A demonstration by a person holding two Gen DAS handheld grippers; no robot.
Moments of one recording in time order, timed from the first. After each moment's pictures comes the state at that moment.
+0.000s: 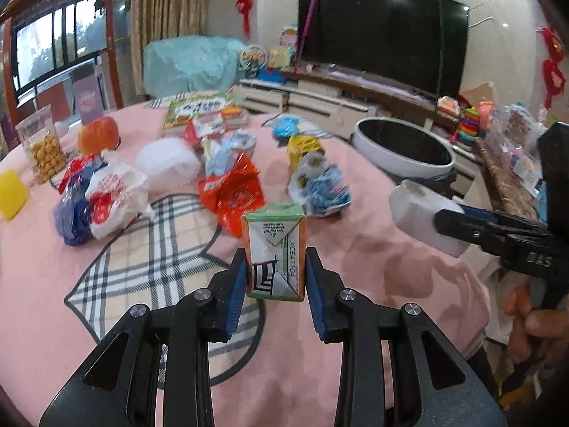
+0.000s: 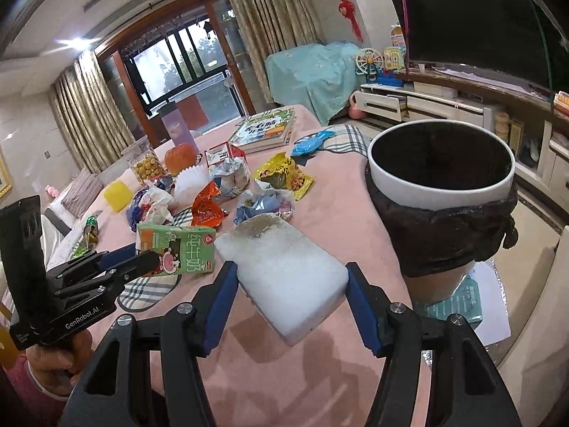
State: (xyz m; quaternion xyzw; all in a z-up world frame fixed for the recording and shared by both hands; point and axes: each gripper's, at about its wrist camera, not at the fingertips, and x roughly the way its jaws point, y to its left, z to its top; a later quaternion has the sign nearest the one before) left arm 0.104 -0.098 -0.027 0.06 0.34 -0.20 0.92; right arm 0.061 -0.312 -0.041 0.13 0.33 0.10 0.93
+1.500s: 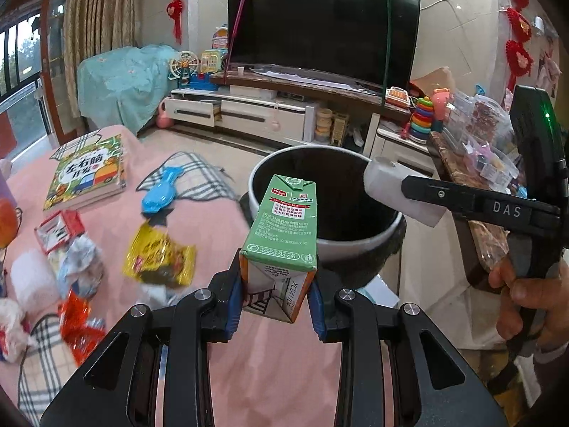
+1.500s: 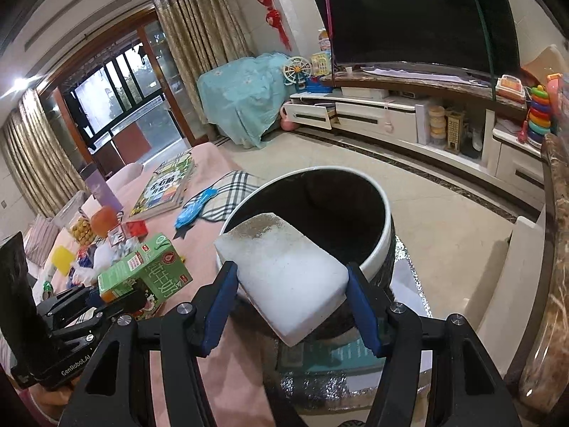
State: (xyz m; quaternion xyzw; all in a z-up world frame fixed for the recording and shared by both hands) left arm 0.168 -0.262 0.004 0.09 0.33 -0.32 0.88; right arm 0.113 -0.453 -0.007 0.16 0.33 -0.01 0.93
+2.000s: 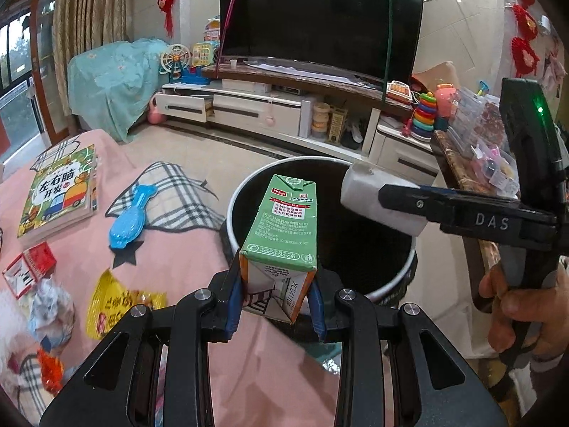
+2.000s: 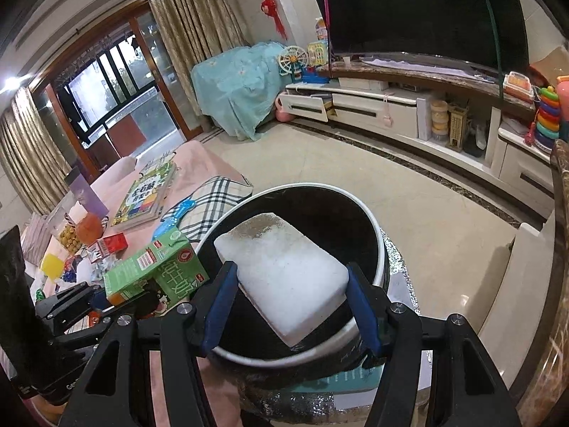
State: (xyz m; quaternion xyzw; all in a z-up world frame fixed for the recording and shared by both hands) left arm 0.210 -0.310 0.002 0.09 0.35 -0.32 0.88; right arm 0.162 -0.480 -0.013 0.16 0.36 -0.01 0.92
